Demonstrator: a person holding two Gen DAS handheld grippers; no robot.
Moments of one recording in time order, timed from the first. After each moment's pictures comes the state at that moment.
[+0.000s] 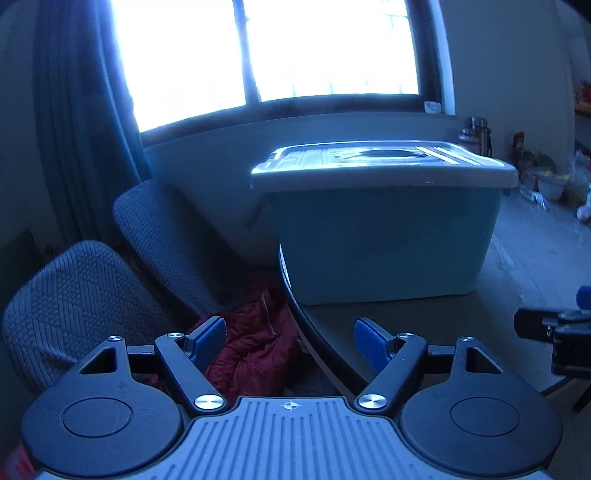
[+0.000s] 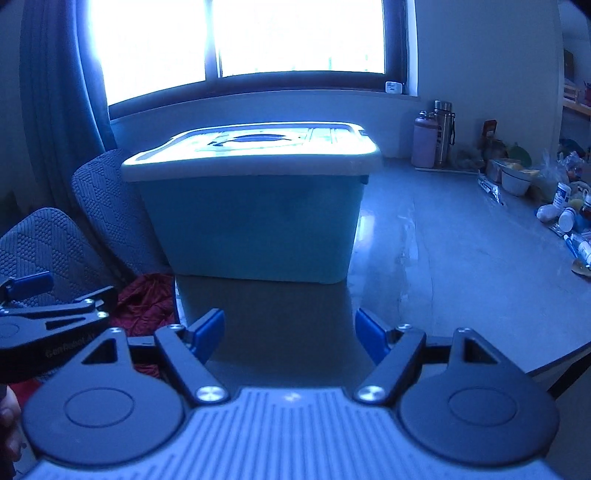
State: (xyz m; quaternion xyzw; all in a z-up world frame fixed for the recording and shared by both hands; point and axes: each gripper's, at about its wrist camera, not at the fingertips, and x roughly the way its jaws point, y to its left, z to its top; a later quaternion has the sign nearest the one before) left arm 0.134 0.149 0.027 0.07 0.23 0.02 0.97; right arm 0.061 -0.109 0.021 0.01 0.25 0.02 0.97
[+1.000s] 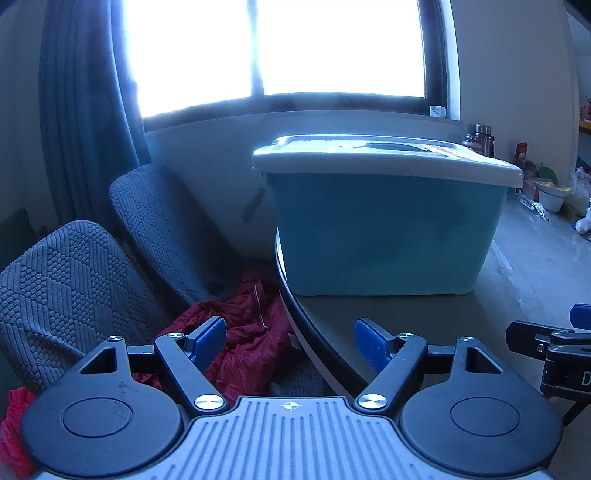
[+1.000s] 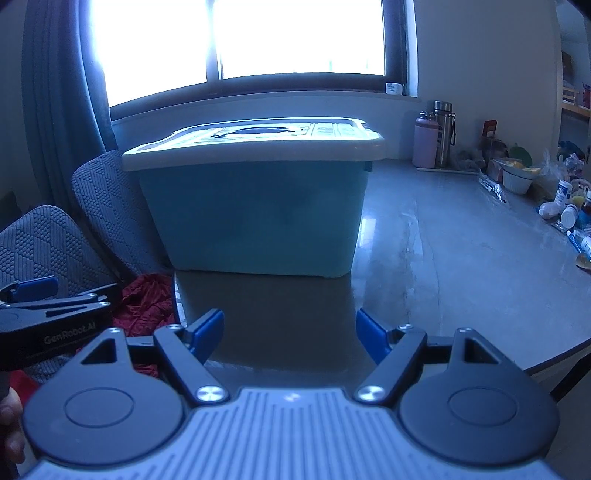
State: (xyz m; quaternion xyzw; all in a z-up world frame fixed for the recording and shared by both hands) left arm 0.139 0.152 0.009 0.05 0.23 0.01 0.97; right arm 0.055 -0.105 -0.003 0.01 0.24 0.02 0.97
